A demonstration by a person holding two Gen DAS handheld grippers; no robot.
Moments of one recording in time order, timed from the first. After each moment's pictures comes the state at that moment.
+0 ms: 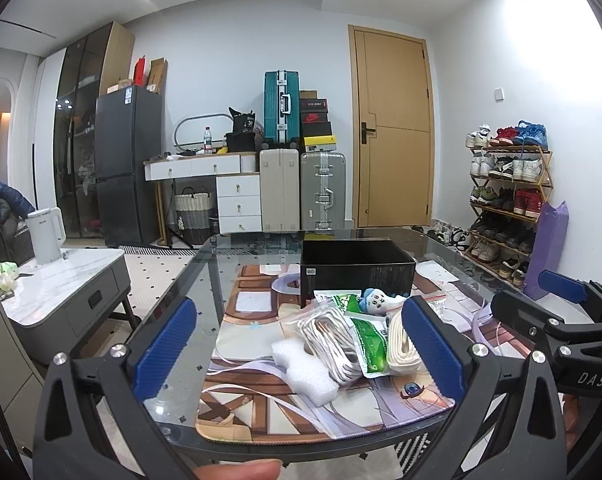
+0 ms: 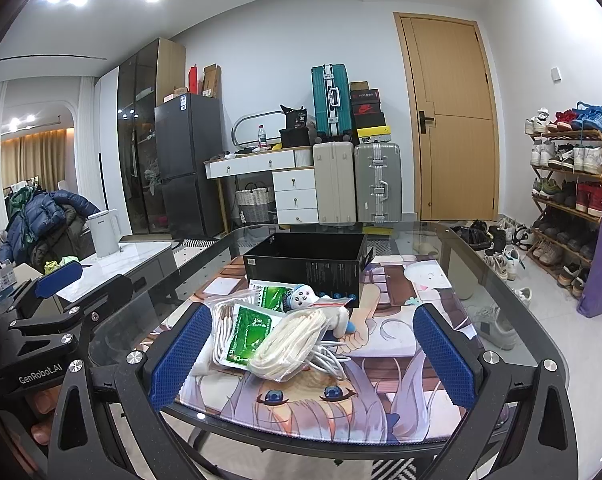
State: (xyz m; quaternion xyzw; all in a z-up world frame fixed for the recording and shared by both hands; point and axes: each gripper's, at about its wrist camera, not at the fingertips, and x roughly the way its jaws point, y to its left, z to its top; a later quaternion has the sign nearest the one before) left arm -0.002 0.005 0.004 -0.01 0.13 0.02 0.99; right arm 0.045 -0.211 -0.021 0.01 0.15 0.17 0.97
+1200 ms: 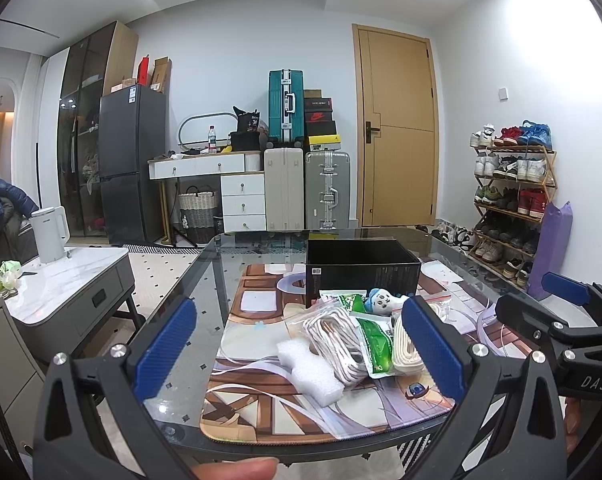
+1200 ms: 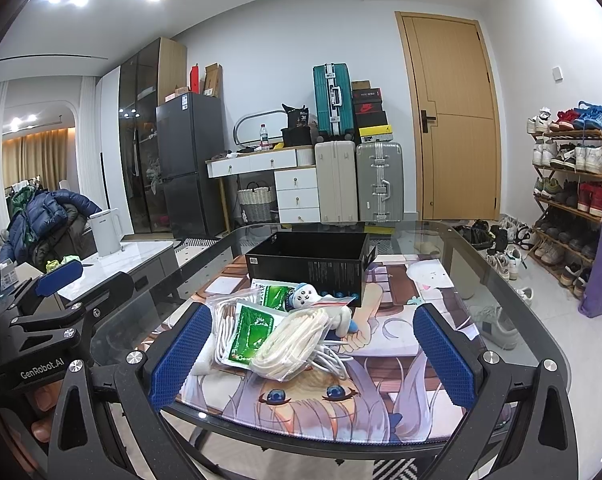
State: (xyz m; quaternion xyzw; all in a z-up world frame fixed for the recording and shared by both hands) left arm 0.001 0.005 0.001 -0.01 0.13 0.03 0.99; right arm 0.044 -0.208 -0.021 0.01 0.15 0.17 0.97
